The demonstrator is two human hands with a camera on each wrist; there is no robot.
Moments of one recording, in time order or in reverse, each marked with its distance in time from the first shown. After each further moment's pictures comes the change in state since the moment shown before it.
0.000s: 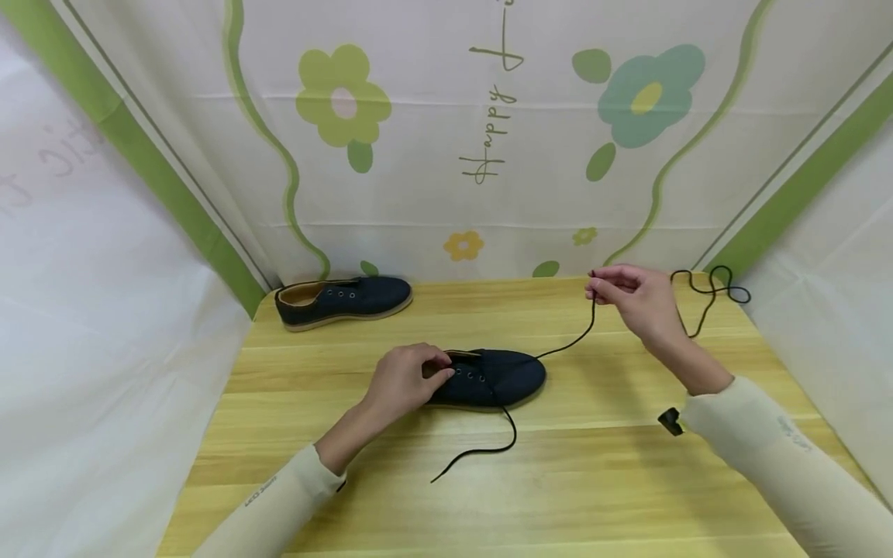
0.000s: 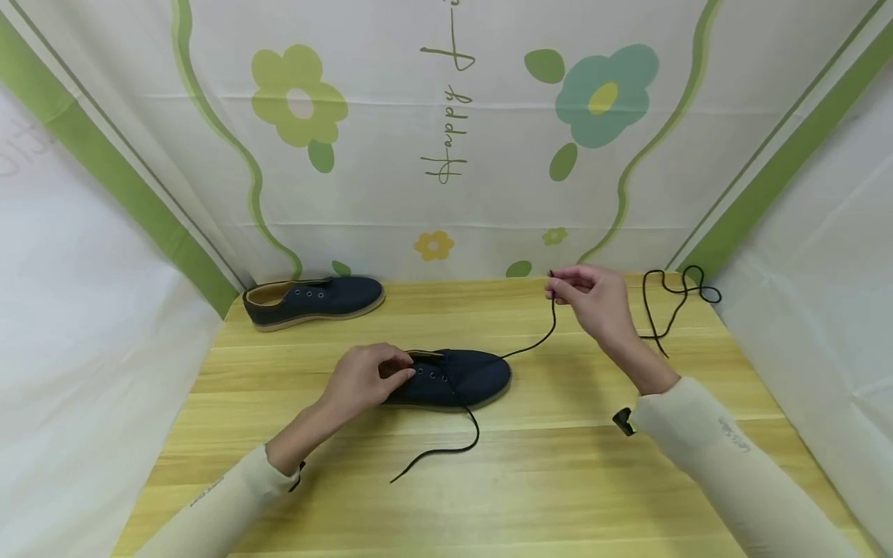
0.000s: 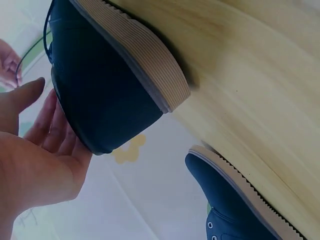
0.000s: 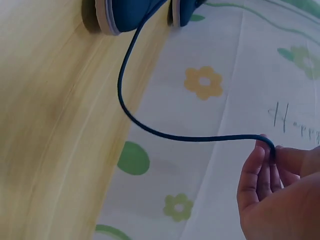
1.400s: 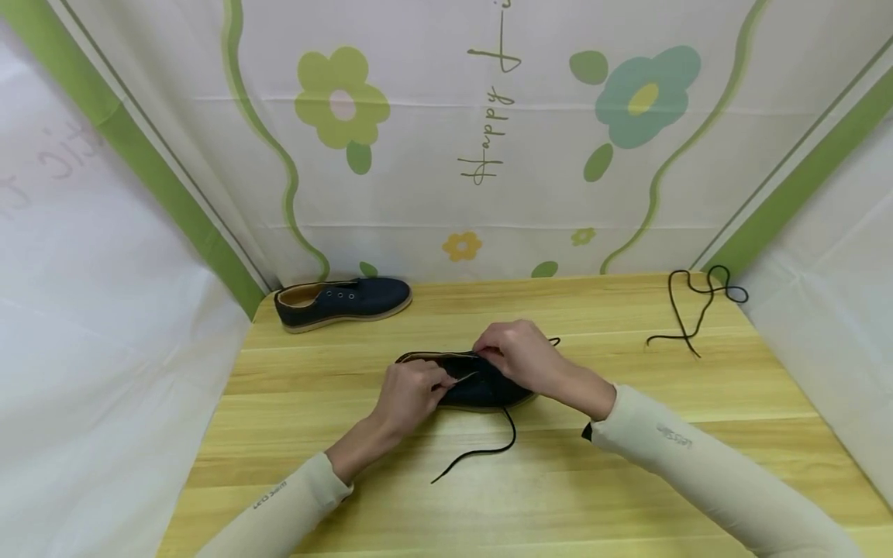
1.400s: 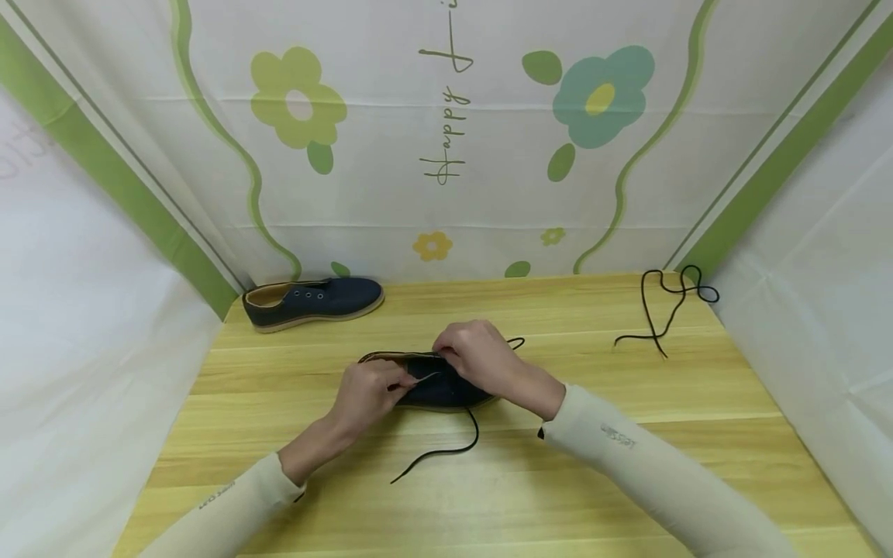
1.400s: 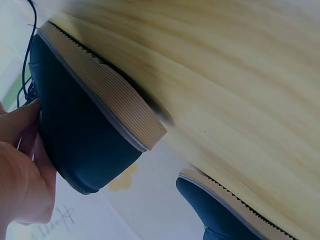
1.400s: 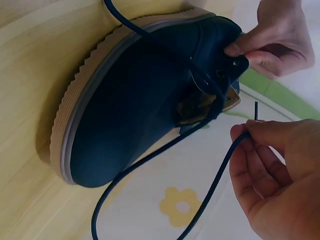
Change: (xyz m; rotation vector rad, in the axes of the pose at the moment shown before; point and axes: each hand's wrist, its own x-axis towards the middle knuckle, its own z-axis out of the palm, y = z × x) left_hand -0.012 -0.006 0.024 0.153 0.246 0.358; right_hand -0.029 -0.013 0.138 -0.548 -0.378 -0.730
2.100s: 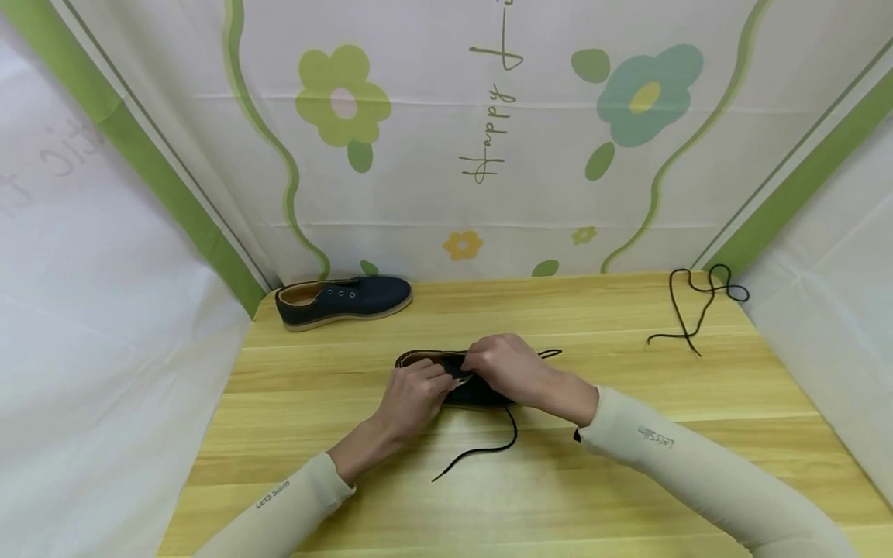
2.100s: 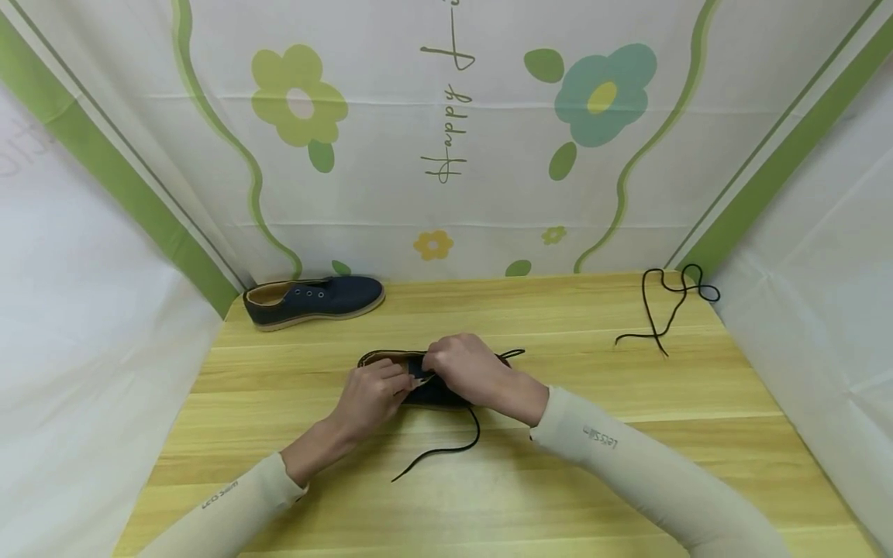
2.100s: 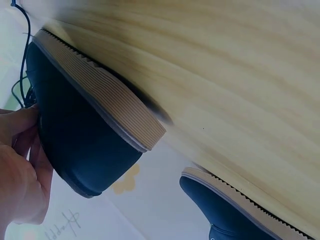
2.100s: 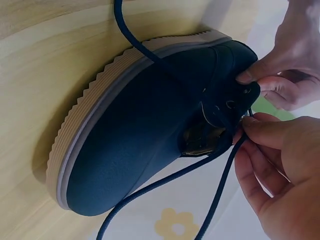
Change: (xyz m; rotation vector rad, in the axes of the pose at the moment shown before) left_hand -0.005 -0.001 0.004 0.091 0.013 0.131; right_hand 0.004 -0.010 0.020 -0.135 -0.090 -0.174
